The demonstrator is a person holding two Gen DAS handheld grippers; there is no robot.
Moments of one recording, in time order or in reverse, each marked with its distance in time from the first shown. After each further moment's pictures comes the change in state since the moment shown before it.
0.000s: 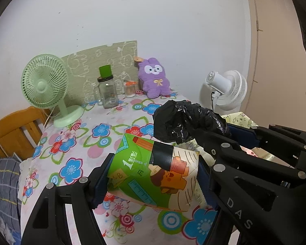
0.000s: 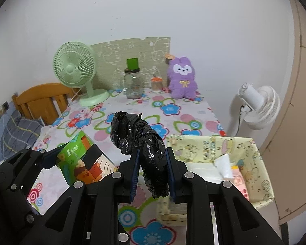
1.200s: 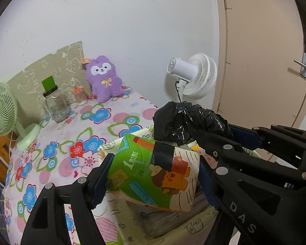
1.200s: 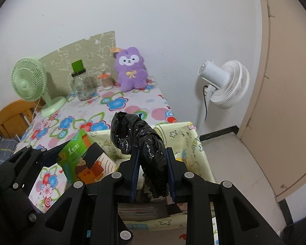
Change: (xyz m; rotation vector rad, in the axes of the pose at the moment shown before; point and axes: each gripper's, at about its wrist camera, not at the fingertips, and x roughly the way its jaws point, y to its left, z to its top) left arm 0.066 -0.107 0.026 0.158 0.059 -0.147; right arm 0.021 -0.128 -0.017 0.170 0.049 -0.135
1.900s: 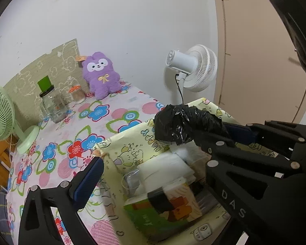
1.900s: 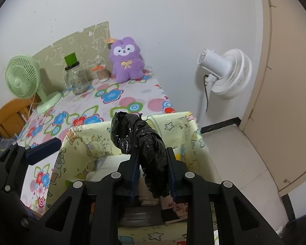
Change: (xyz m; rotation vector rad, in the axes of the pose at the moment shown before) left arm 0.015 0.001 -0.003 0.043 0.036 0.018; right arm 0.030 -0.010 -0.004 0.019 0.059 0.018
